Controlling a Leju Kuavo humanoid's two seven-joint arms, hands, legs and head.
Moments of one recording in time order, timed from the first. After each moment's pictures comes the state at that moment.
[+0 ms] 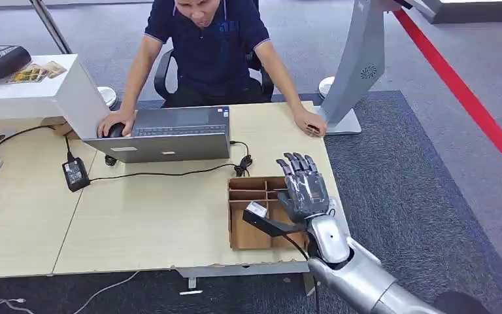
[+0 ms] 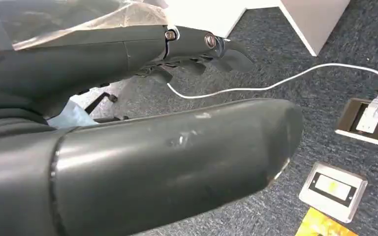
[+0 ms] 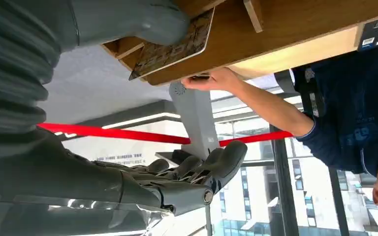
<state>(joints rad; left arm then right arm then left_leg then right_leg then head) -0.11 -0.04 -0.98 -0.24 -0.49 0.69 0.21 -0.50 -0.21 0.86 -1.08 1.00 -0.50 0.32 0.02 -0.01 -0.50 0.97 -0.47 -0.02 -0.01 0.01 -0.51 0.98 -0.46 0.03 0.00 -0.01</state>
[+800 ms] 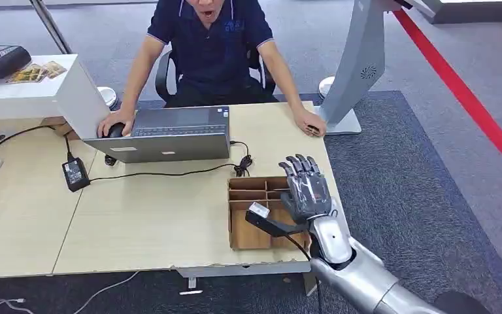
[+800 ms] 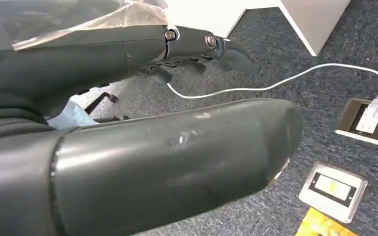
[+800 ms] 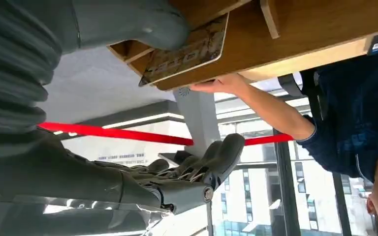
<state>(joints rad) -0.11 -0.04 -0.98 -0.24 -0.49 0.69 0.21 -0.50 -0.22 0.86 -1.08 1.00 -0.49 0.32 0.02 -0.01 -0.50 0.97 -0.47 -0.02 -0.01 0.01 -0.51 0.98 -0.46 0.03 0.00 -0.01</state>
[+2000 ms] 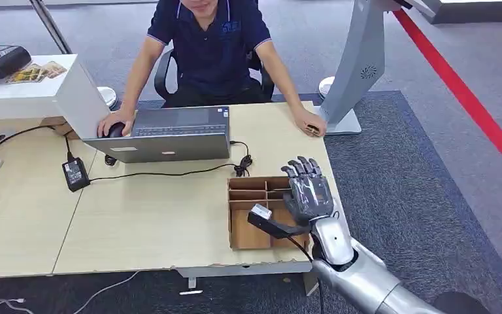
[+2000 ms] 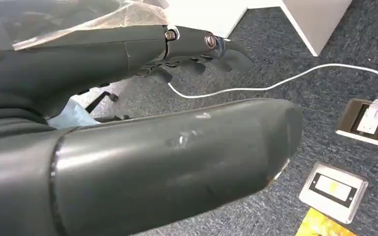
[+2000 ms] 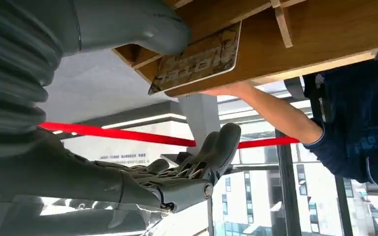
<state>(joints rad) -0.11 -0.04 -0.98 -0.24 -0.49 0.69 0.21 -0.49 -0.23 0.86 -1.07 1.00 -0.49 0.33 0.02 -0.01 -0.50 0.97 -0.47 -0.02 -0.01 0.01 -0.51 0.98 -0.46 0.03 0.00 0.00</state>
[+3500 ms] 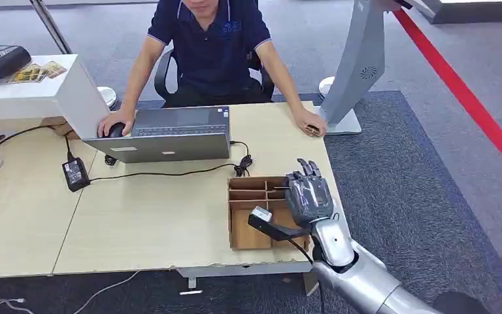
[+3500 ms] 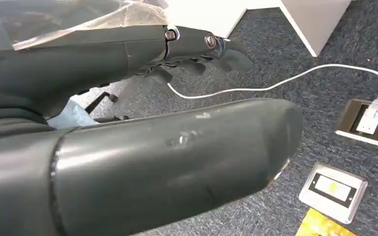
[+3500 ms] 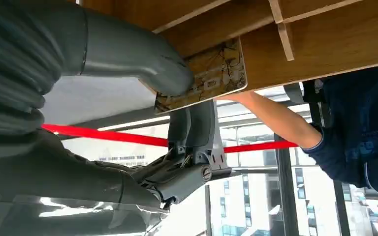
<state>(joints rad) -0.11 -0.04 -0.98 -0.24 -0.49 0.69 0.21 -0.48 -0.23 0.86 -1.07 0.99 -0.48 0.33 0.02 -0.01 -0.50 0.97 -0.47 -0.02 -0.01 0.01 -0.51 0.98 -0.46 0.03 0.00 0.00</state>
